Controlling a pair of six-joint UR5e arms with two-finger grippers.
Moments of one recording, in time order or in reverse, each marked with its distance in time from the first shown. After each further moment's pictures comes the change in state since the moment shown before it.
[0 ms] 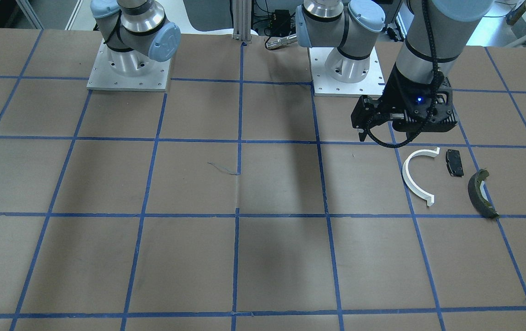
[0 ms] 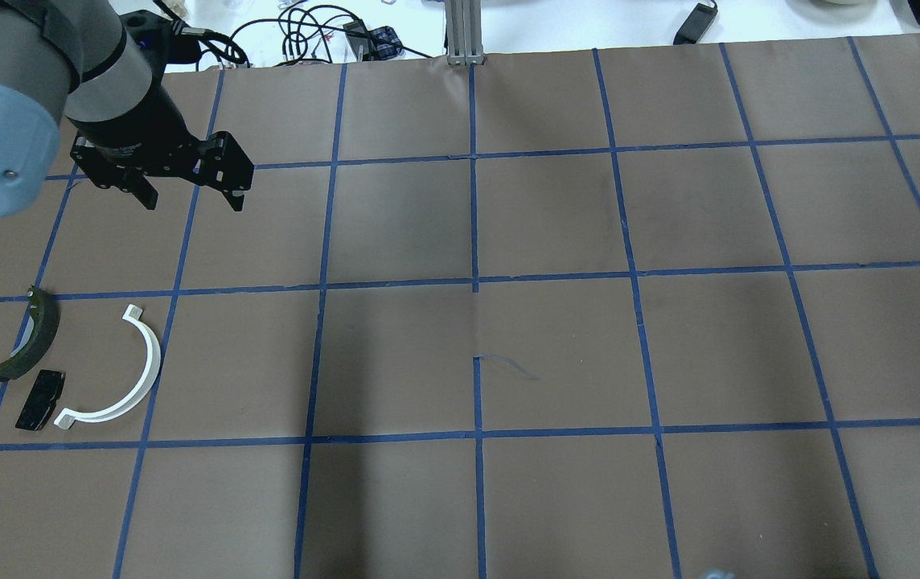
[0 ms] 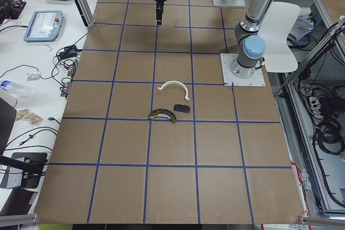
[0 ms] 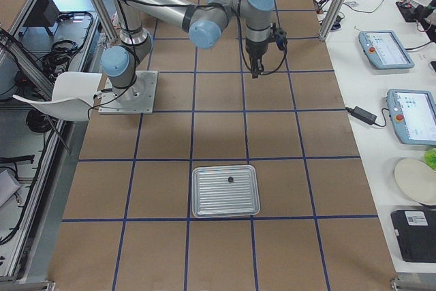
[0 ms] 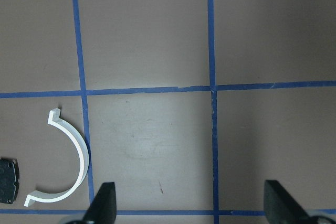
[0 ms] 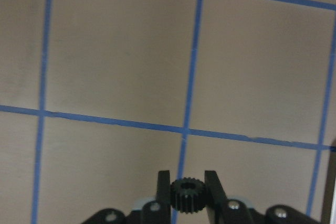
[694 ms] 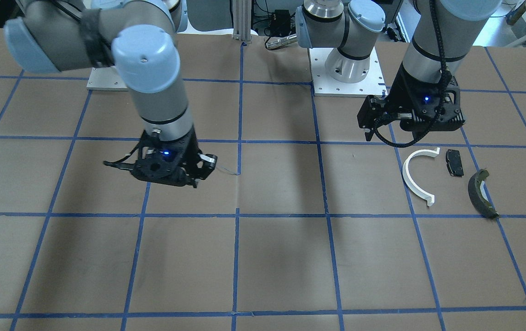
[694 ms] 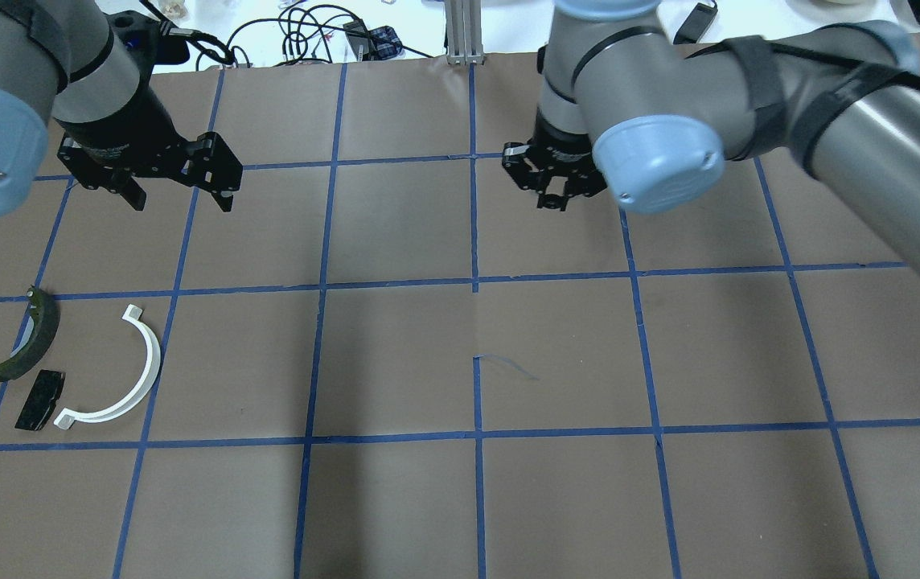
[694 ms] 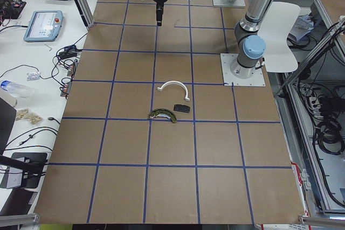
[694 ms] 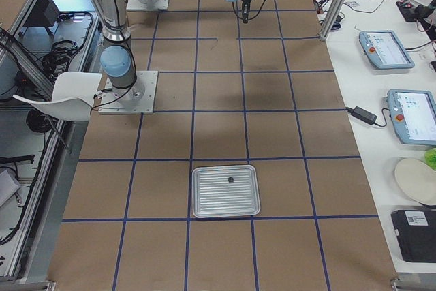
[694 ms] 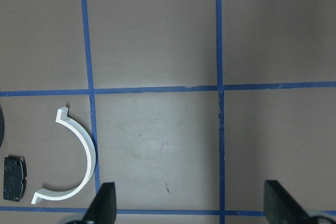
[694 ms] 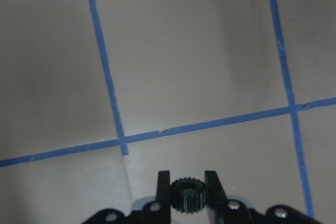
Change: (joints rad) left arm 0.018 0.006 -0.003 -0.002 0.011 0.004; right arm 0.567 0.166 -0.007 -0.163 0.021 0.913
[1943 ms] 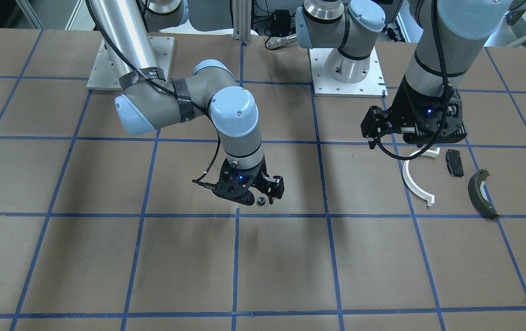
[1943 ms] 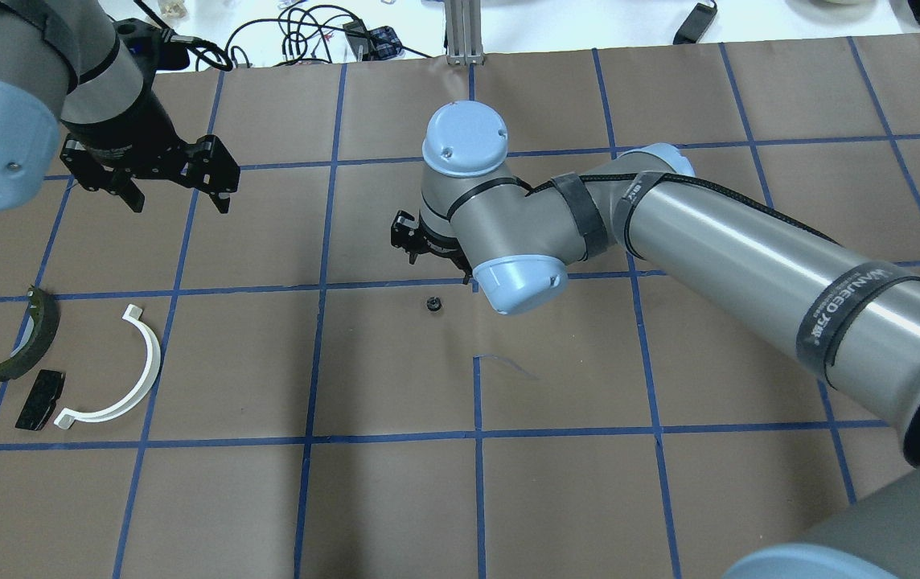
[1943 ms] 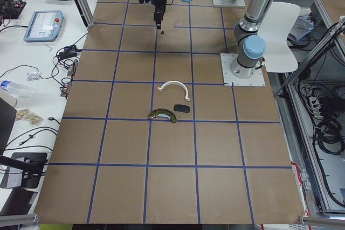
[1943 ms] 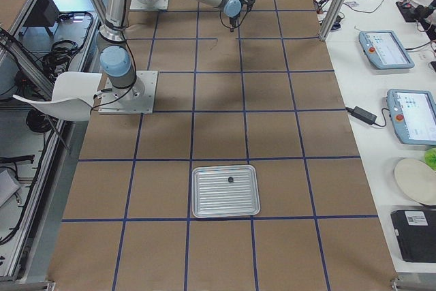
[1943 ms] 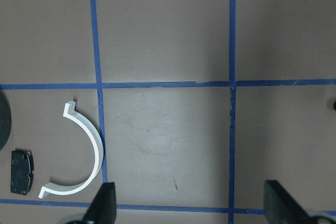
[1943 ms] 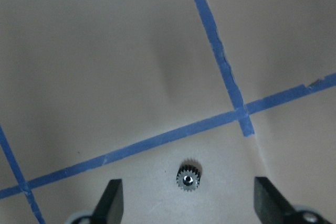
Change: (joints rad) left arm 0.007 -0.044 0.003 0.034 0.012 -0.008; right arm 0.135 0.173 0.079 -0.314 0.098 0.293
